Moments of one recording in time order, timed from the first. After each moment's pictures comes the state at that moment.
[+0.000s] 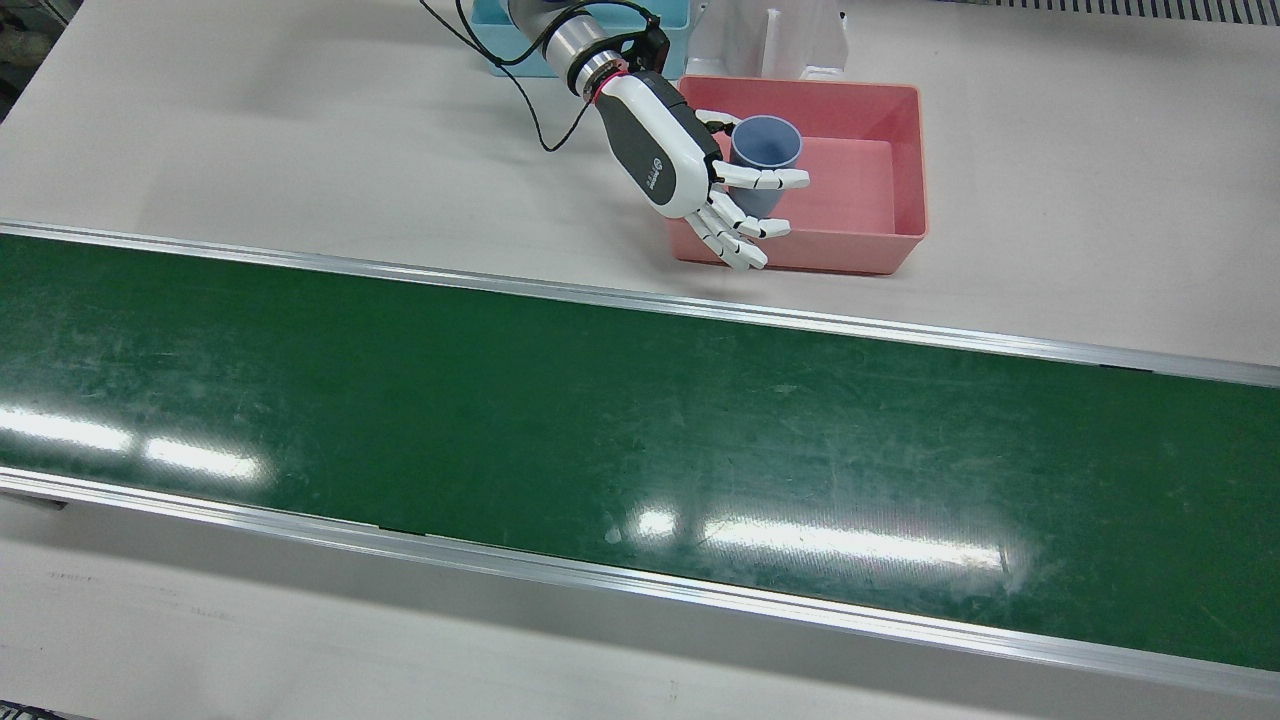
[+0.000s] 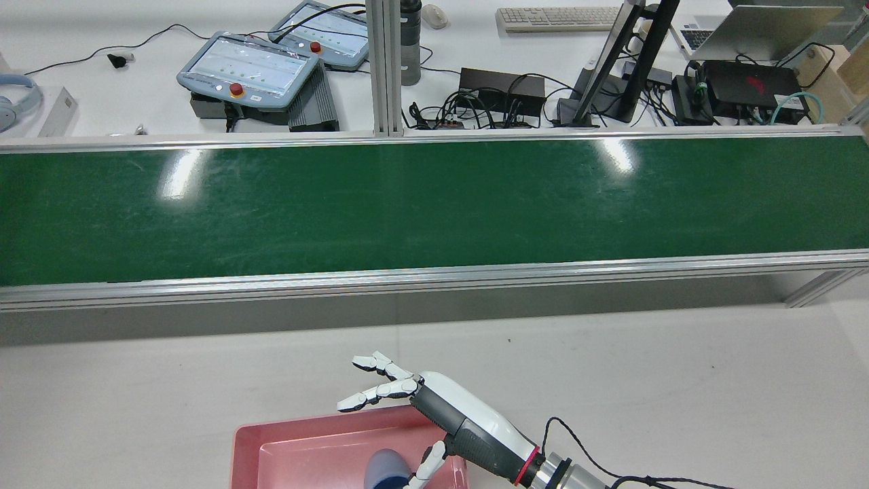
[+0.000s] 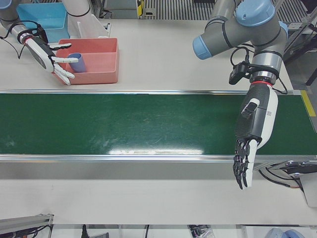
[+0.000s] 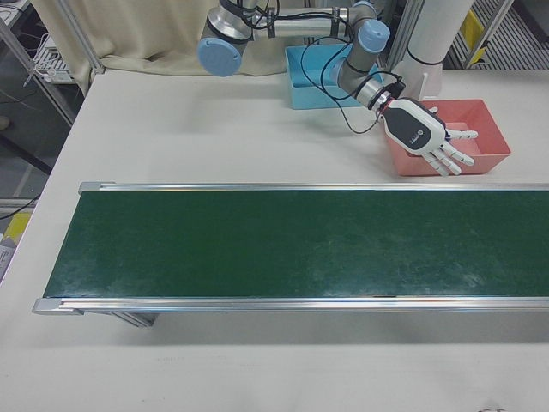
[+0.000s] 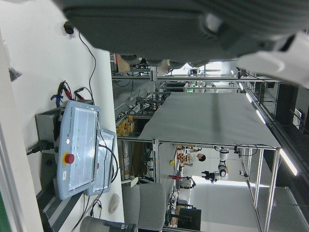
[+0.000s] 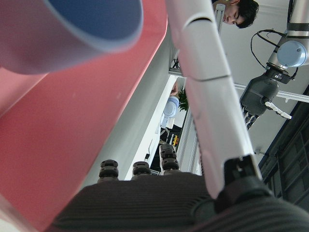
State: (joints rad) left arm -1.45 -1.85 -1.63 0.28 1.81 -0.01; right arm 0.09 -1.22 2.06 -3.44 -0.89 -0.80
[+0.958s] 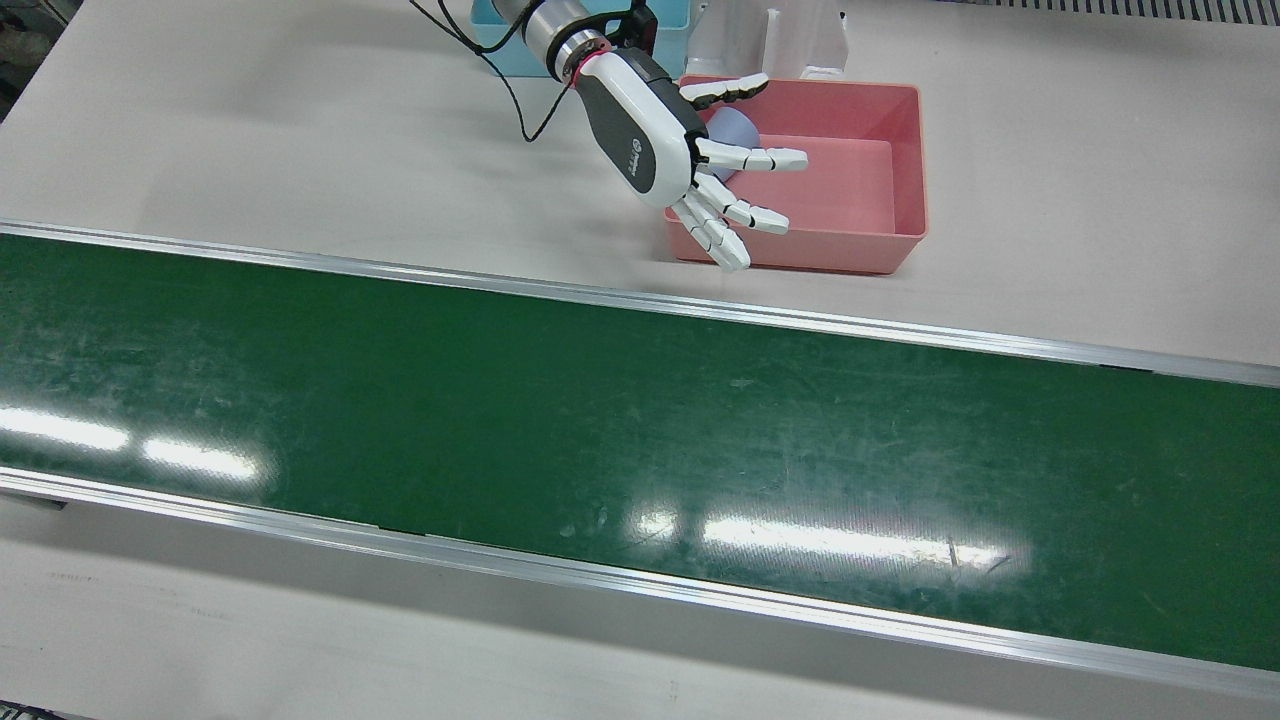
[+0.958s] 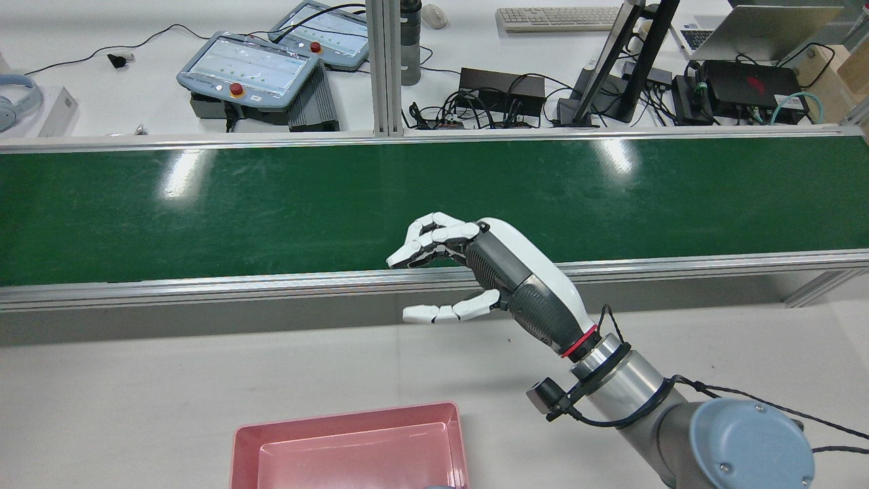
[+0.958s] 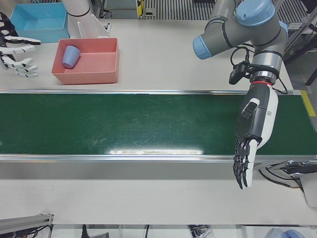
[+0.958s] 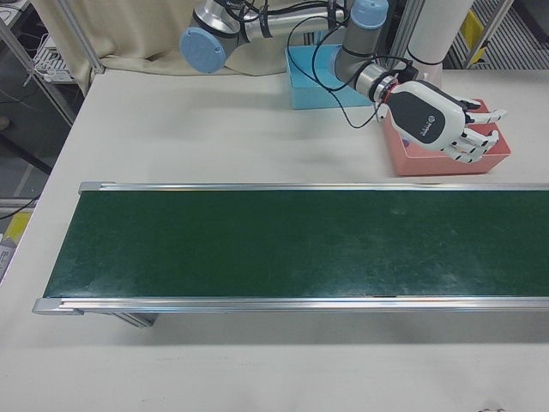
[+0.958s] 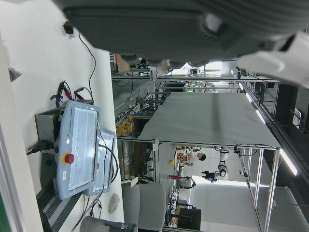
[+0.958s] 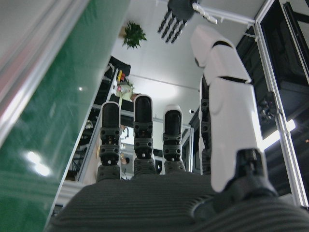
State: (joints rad) left arm -1.45 -1.85 -1.63 0.28 1.82 -0.01; right arm 0.33 -1.23 2.23 -3.45 -0.87 -0.76
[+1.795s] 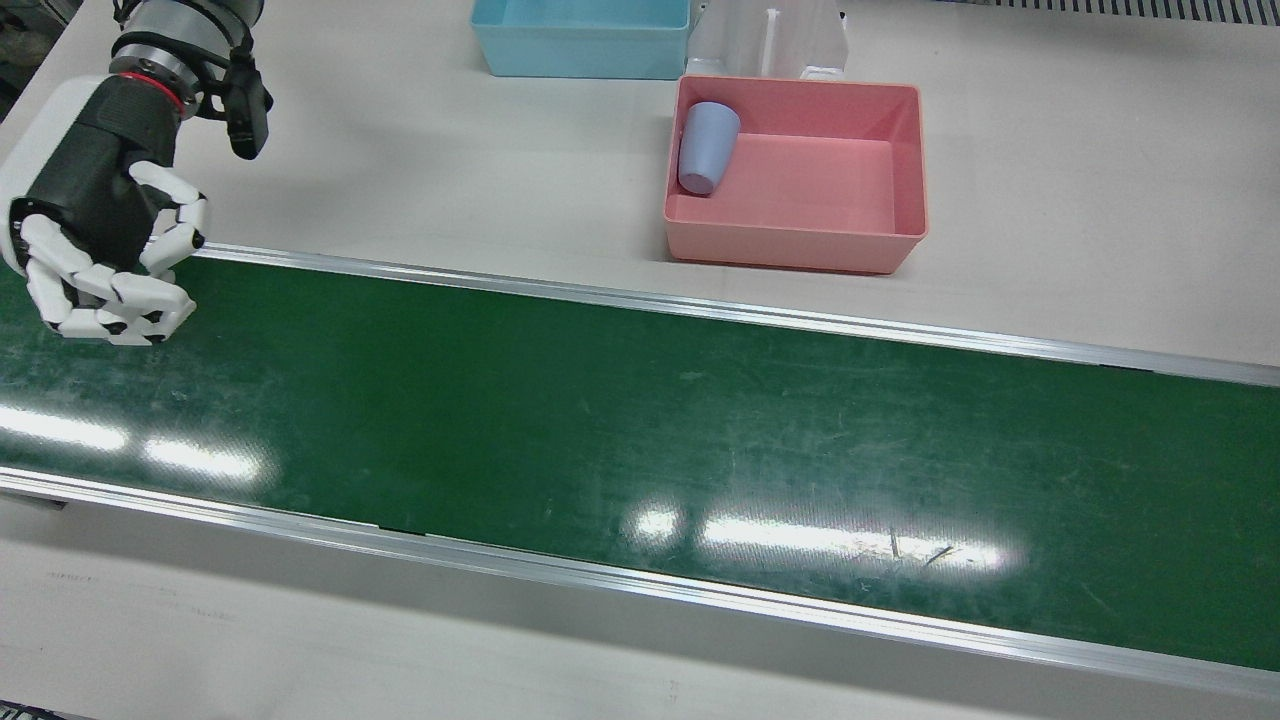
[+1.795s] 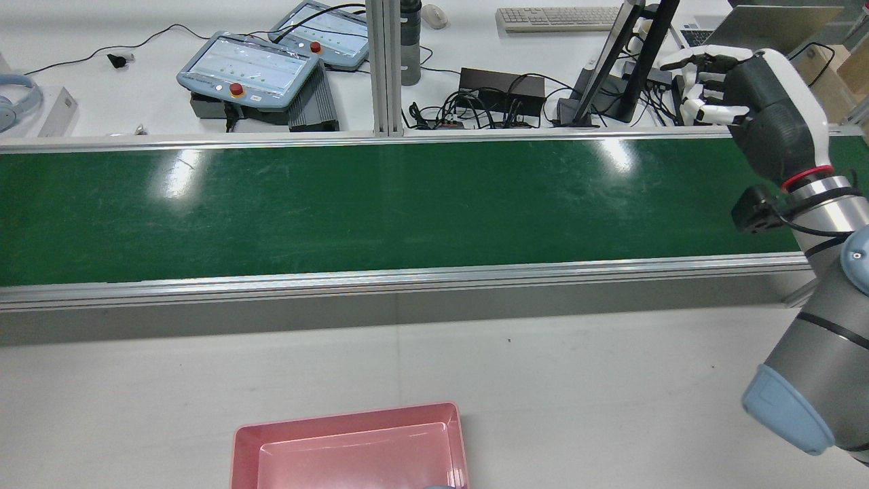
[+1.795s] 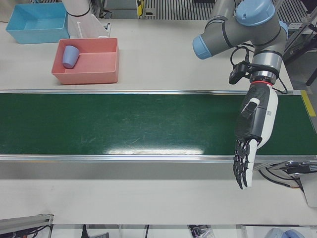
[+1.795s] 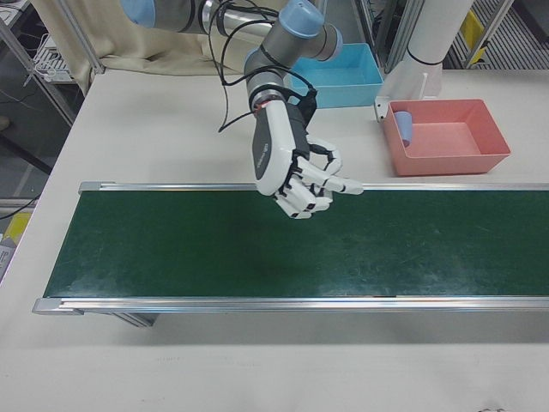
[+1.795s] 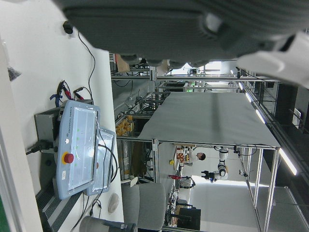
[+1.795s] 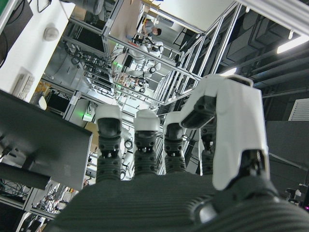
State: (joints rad) left arm -1.45 -1.85 -1.63 0.28 1.81 -0.01; right arm 0.90 -1.40 2.13 -3.64 -0.89 -0.51
